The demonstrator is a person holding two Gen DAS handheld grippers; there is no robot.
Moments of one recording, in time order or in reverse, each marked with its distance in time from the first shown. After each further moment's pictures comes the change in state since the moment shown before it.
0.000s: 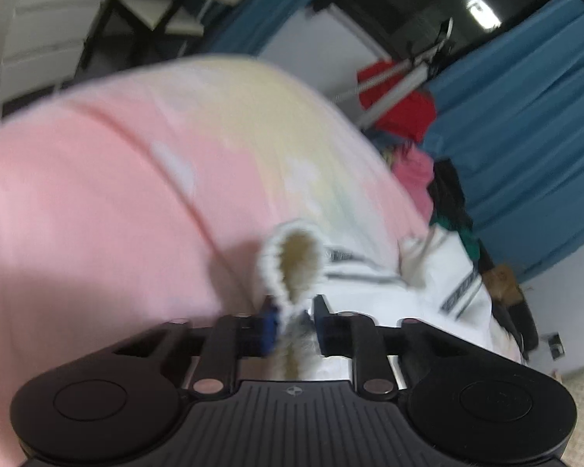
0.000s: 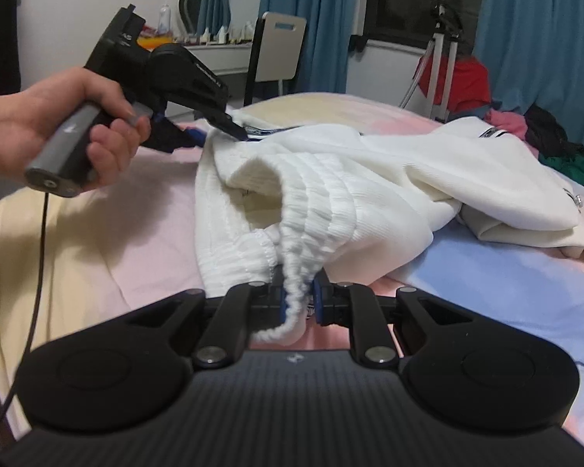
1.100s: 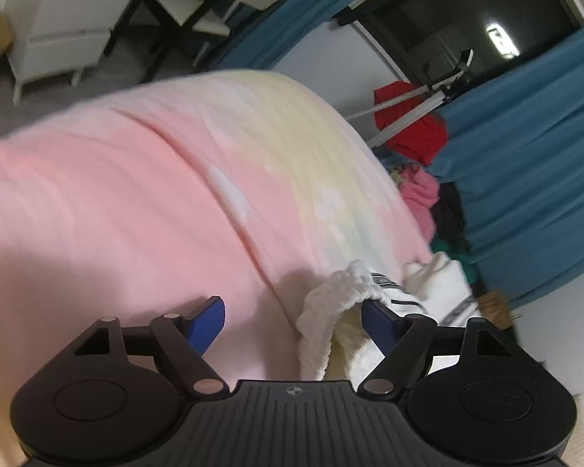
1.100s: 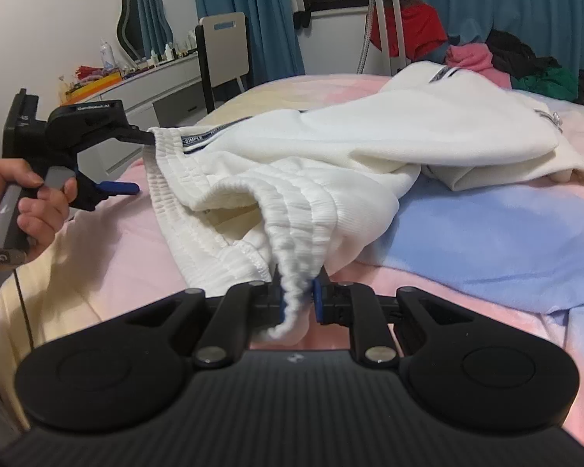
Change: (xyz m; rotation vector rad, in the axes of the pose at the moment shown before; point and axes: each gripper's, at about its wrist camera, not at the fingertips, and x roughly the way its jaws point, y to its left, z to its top) left arm -0.021 0.050 0.007 -0.144 0.048 -0.040; right arm -0.012 -0.047 0.014 0.253 0.036 0.002
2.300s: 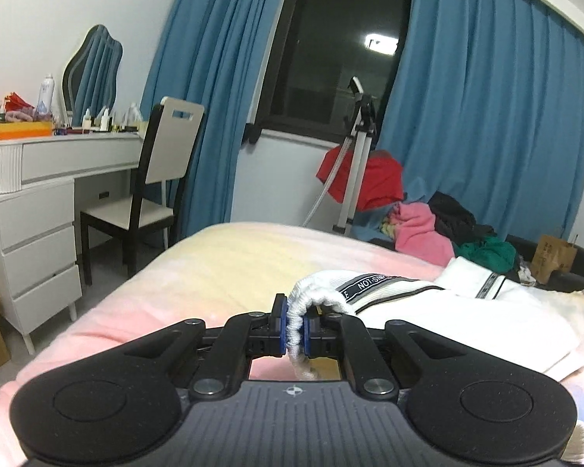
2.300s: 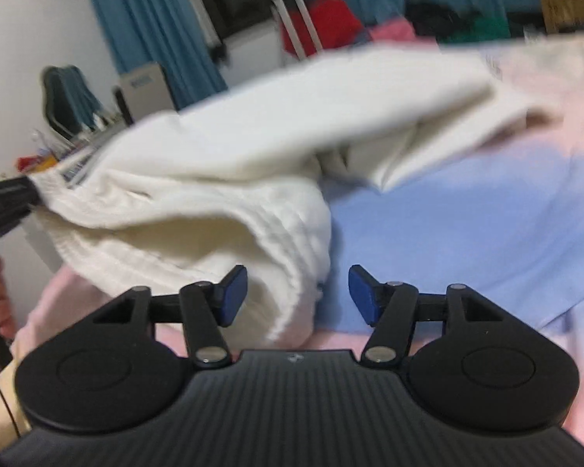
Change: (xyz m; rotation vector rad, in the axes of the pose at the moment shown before) left arm 0.017 -0.119 -0.051 0.646 -0.418 0.162; right arm 0.057 -0.073 -0.004 0.345 -0.034 -0.073
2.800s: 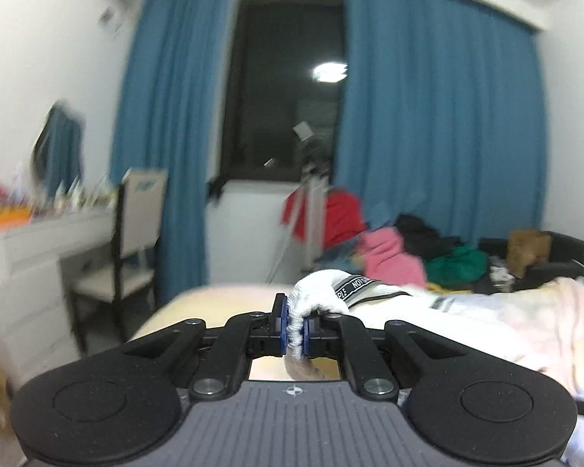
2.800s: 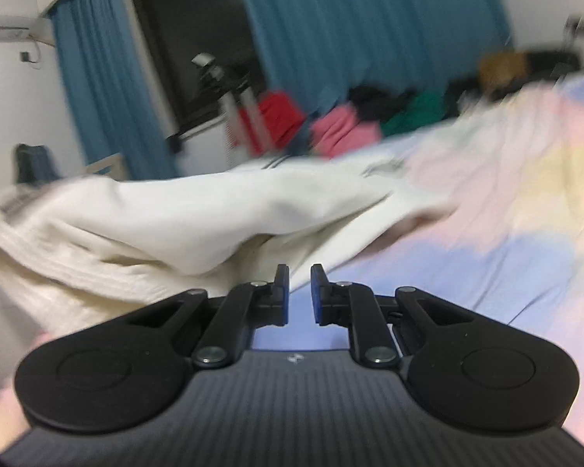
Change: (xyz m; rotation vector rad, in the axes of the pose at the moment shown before) left arm -0.074 -0.084 0.032 0.138 -0.109 -0.020; right arm -0.082 -0.054 0.021 0.043 -0.255 -0.063
